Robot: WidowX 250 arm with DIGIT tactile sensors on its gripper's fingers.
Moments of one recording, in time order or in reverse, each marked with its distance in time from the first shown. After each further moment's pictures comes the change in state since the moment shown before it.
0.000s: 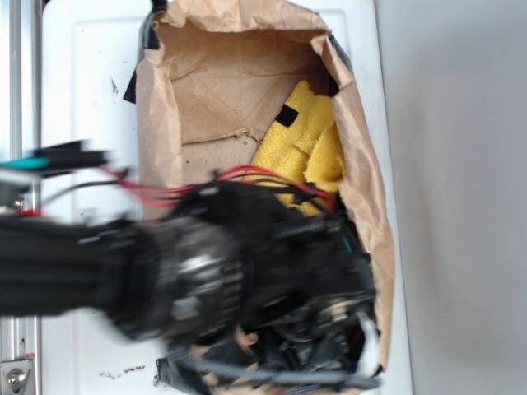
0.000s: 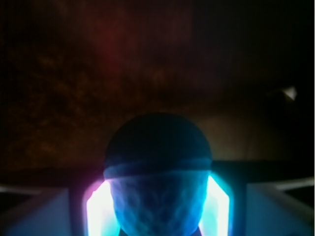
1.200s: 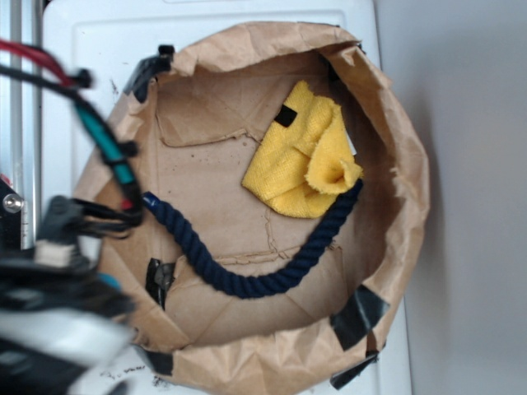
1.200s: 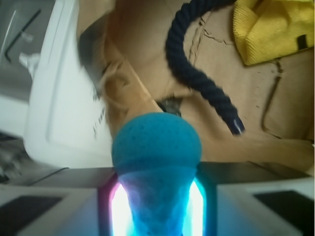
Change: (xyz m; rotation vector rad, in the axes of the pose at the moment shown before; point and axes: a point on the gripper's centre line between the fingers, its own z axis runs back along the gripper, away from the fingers) arm -0.084 -0.036 0.125 0.338 0.277 1.151
